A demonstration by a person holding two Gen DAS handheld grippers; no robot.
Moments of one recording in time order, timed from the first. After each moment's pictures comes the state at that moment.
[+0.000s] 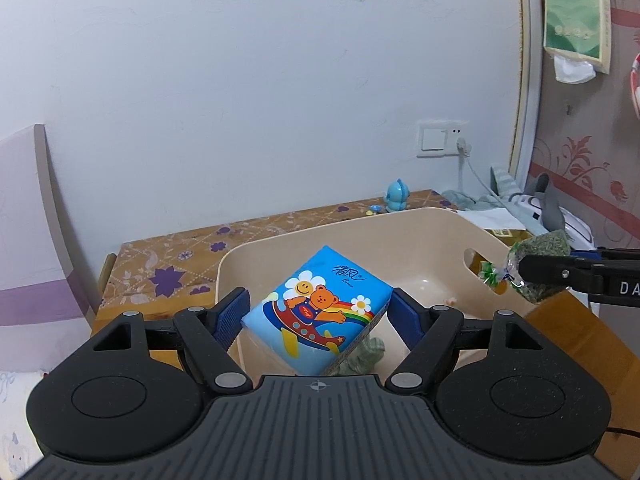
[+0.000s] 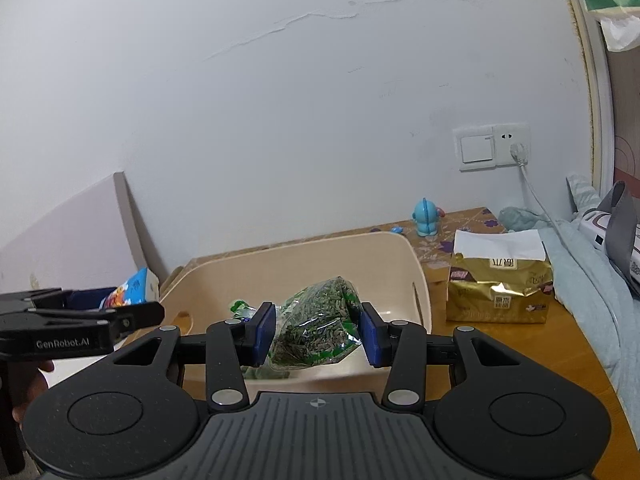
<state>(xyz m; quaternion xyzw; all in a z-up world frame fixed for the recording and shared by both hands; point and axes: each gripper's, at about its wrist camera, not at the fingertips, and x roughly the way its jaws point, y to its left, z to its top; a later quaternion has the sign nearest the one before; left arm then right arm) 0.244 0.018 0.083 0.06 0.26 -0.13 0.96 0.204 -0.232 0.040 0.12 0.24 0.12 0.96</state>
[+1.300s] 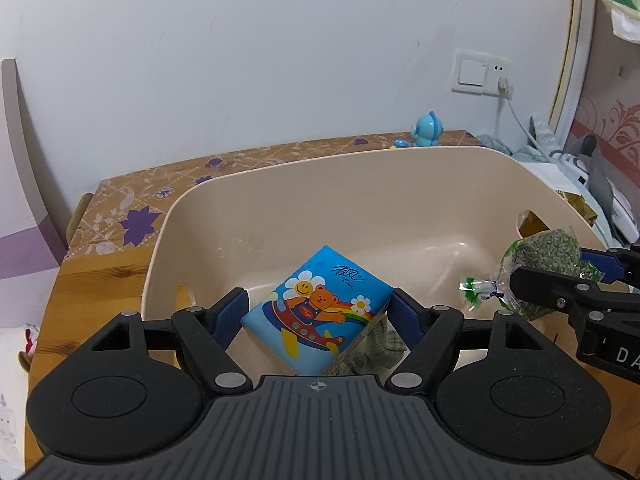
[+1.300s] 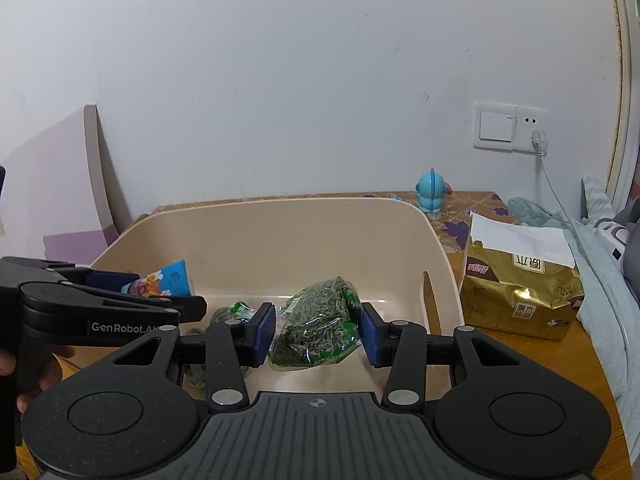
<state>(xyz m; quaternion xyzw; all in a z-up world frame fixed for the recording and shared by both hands) 0.326 -0.013 0.024 0.05 0.36 -0.09 0.93 0.268 -0.203 0.002 0.03 0.30 0.10 0.95</state>
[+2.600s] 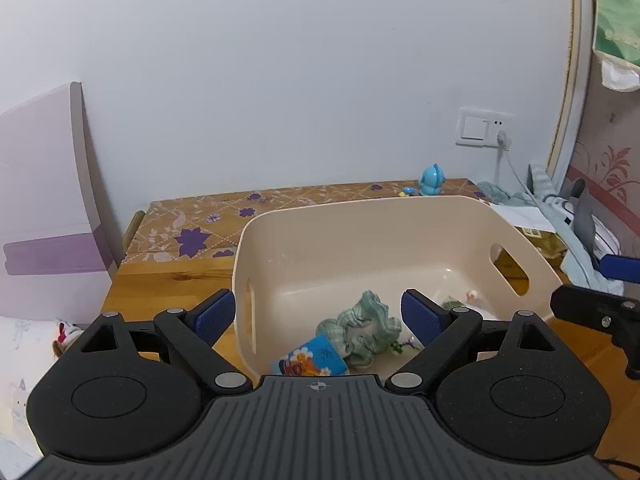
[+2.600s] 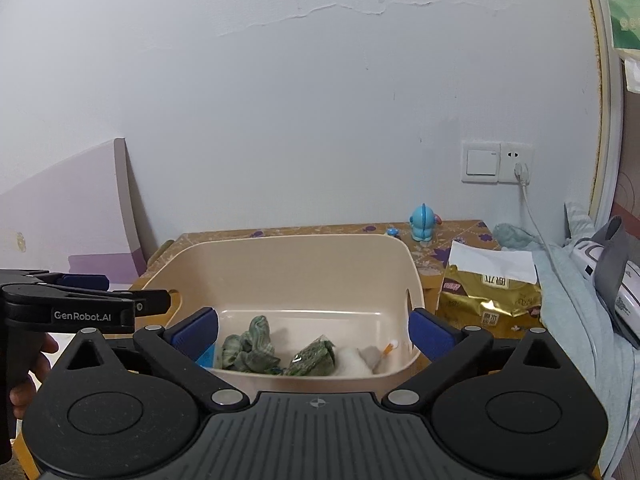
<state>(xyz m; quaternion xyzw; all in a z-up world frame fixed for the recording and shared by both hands) 0.236 0.007 0.082 0.03 0.30 -0.06 0.95 0.193 -0.218 0.059 0.04 0.26 0.12 0.96</state>
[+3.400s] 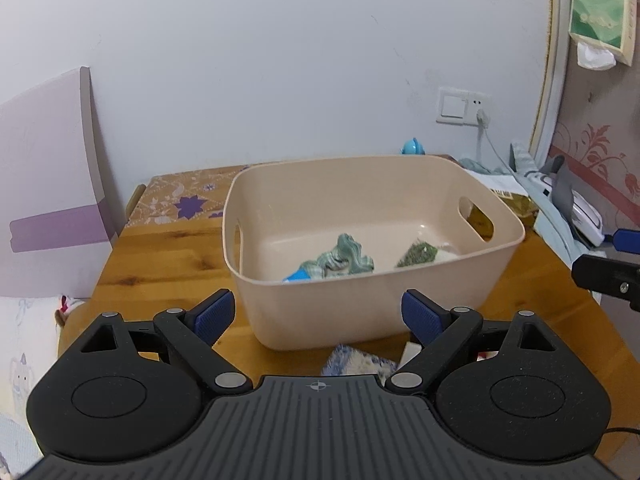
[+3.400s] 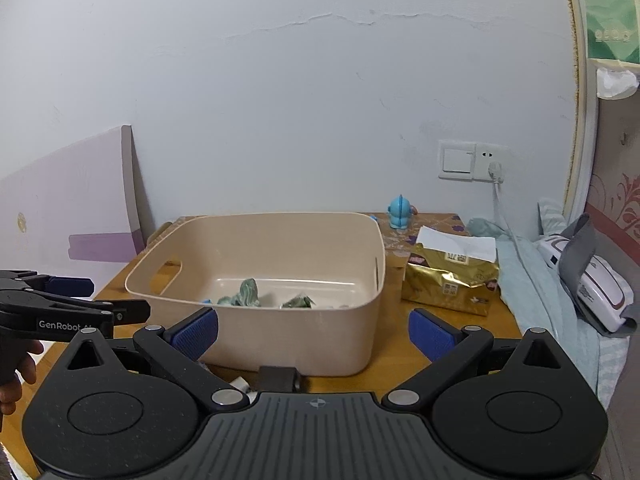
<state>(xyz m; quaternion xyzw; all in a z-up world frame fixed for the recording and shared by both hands) 0.164 -0.002 0.064 0.03 0.31 -0.07 0.95 0.127 -0.243 0.057 0.02 0.26 0.10 0.96</state>
